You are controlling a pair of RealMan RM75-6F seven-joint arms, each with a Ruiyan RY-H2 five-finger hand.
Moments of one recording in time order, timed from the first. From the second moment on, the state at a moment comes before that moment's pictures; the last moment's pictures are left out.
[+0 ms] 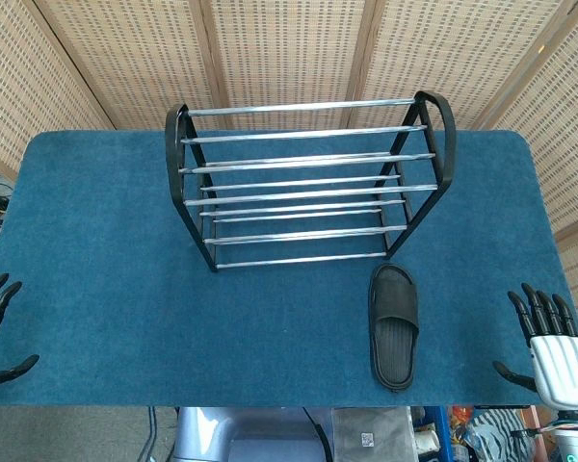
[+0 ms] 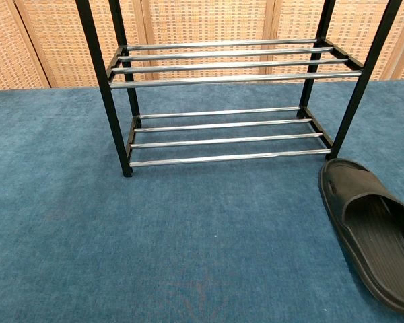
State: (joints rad) left arm -0.01 -1.01 0.04 -1.67 1.65 1.60 -0.03; right arm 0.01 -1.09 0.03 -1.69 -1.57 1.55 -0.18
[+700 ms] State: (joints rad) left arm -0.03 -1.01 0.02 -1.69 1.61 1.57 -0.02; right arm 0.16 -1.18 -0.07 -1.31 -1.91 1.47 -0.06
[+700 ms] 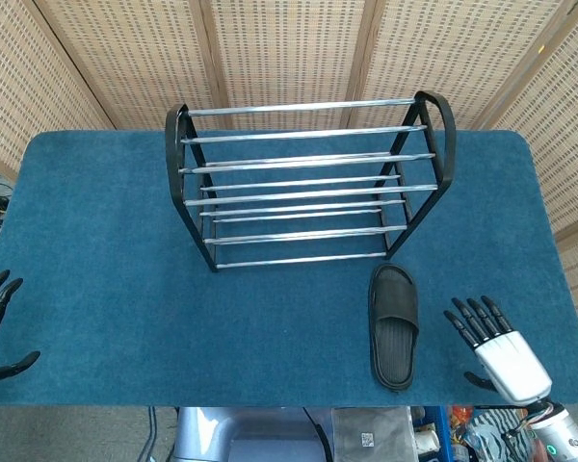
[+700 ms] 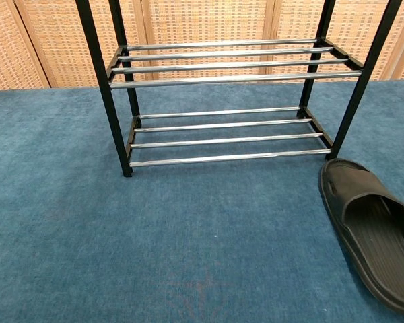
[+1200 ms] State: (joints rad) left arm -0.05 -1.01 0.02 -1.70 1.59 1.52 0.03; right arm 0.39 -1.45 -0.17 -0.70 -2.25 1.66 0.11
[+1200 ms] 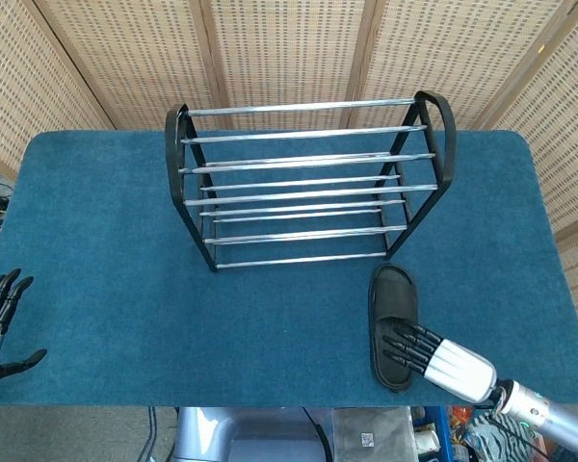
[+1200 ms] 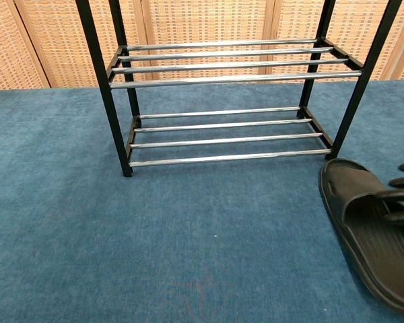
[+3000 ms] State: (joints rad) left arm -0.07 -1.02 0.01 -1.71 1.53 1.46 0.06; right arm 0.64 -1.49 -0.38 -0.76 -2.29 1.60 -0.05
